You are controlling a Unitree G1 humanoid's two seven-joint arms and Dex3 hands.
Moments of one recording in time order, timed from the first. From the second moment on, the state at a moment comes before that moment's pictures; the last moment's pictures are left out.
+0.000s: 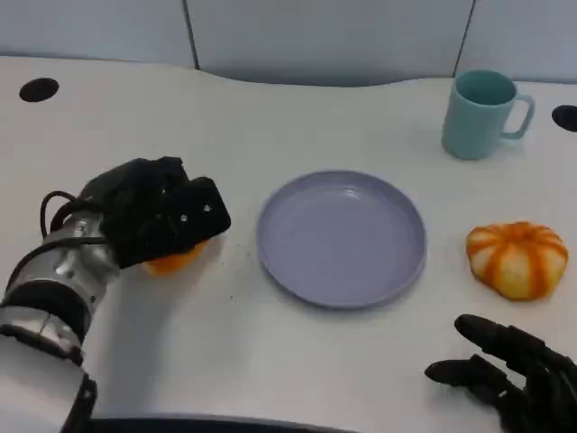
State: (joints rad) left arm -0.93 0.22 -0.32 1.33 0.50 -0.27 0.09; right arm 0.05 0.03 -0.24 0.50 0.48 -0.26 0.78
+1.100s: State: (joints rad) left arm -1.07 0.17 -0.35 1.25 0.51 -0.43 0.06; right arm 0.02 0.03 -0.23 0.54 0.48 -0.29 0.78
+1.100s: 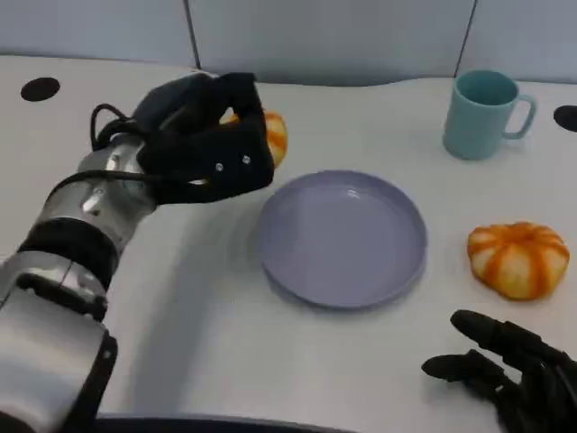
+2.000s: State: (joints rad) left arm -1.10 0.01 -0.47 1.27 0.60 -0.41 0.06; right arm 0.04 0.05 -0.21 0.49 0.47 -0.26 0.74
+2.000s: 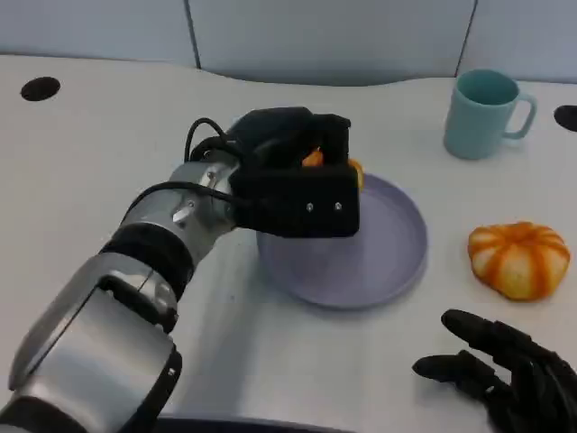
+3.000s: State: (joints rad) left arm -1.10 -0.05 -0.54 1.31 0.66 -0.39 0.06; right arm 0.07 0.05 -0.19 0.45 0.46 -0.24 0.73
